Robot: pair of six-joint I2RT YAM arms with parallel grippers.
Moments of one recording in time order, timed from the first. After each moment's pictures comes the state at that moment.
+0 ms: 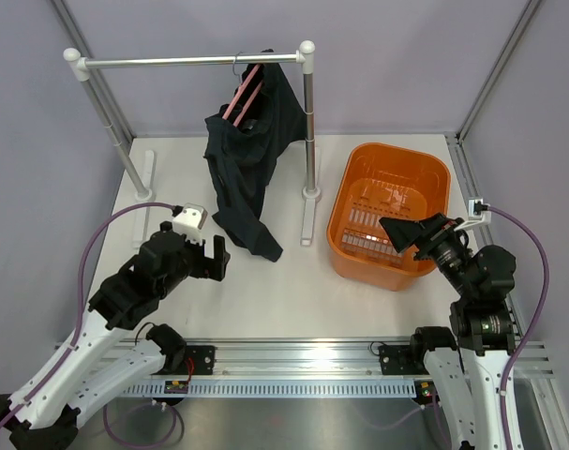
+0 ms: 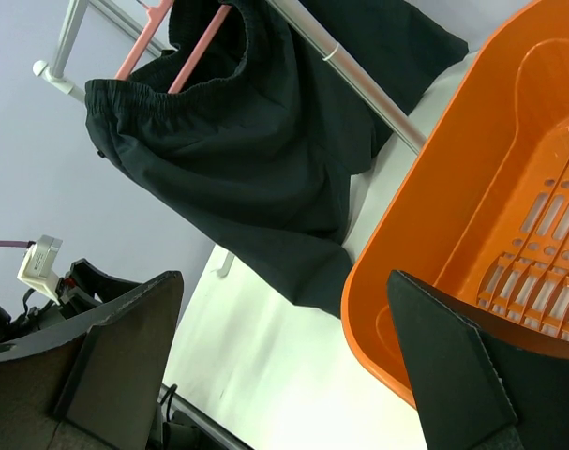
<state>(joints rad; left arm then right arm) -0.66 0.62 0.82 -0.74 -0.23 -0.24 0.01 0.41 0.72 -0.28 -0.47 0.78</state>
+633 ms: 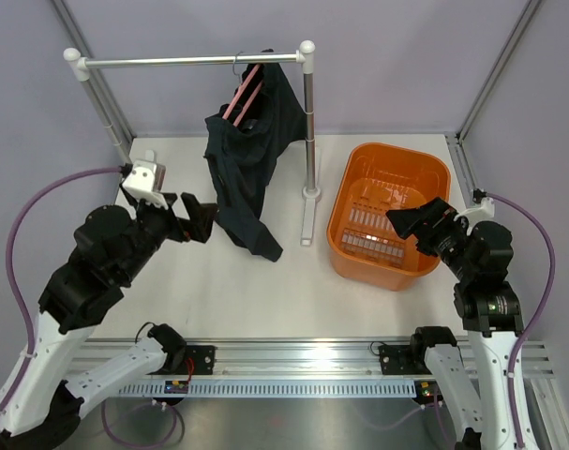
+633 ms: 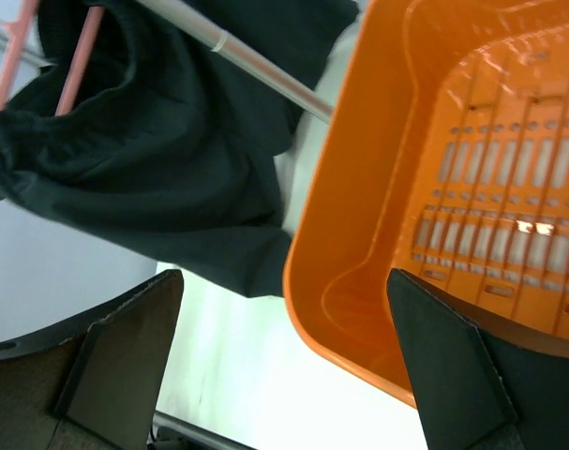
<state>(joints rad) -0.66 0.71 1.23 -0.73 -0.25 -0.21 0.01 0.55 0.86 -0.52 -0.33 0.73</state>
